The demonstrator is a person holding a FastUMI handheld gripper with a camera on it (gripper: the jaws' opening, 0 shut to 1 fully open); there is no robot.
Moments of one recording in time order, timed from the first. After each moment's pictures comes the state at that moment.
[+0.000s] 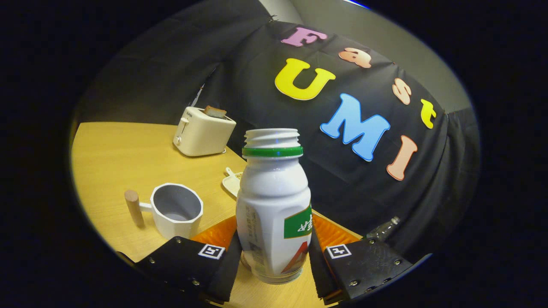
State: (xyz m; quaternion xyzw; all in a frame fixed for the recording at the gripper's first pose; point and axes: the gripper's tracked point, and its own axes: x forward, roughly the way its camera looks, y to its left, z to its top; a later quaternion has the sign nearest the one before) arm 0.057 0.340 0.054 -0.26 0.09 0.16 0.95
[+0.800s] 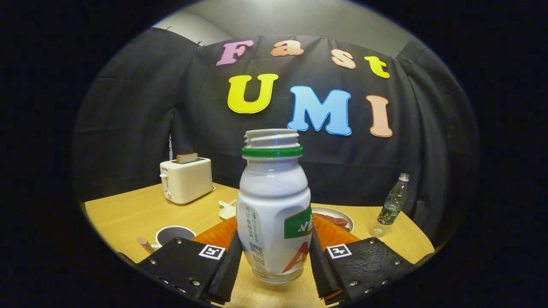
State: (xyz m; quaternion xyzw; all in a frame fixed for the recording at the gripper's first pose) arm 0.076 0.311 0.070 -0.05 0.06 0.14 0.99
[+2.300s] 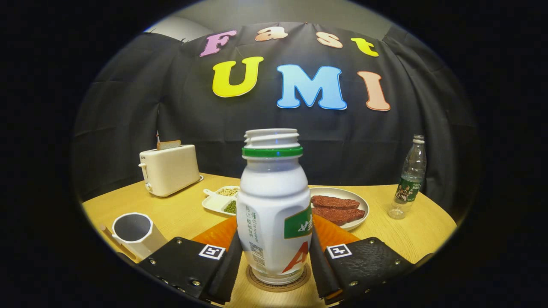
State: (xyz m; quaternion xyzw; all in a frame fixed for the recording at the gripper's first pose) arm 0.138 0.306 -0.011 -0.02 0.10 0.12 0.99
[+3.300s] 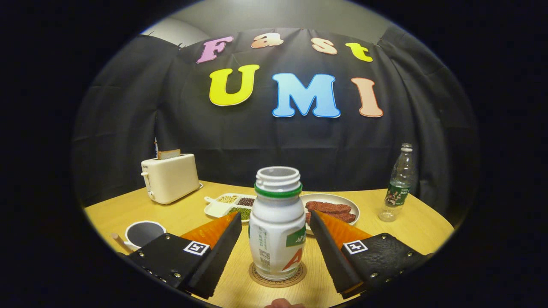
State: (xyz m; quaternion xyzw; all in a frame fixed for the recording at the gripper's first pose) arm 0.115 0.299 0.029 -0.01 0.07 0.10 0.99
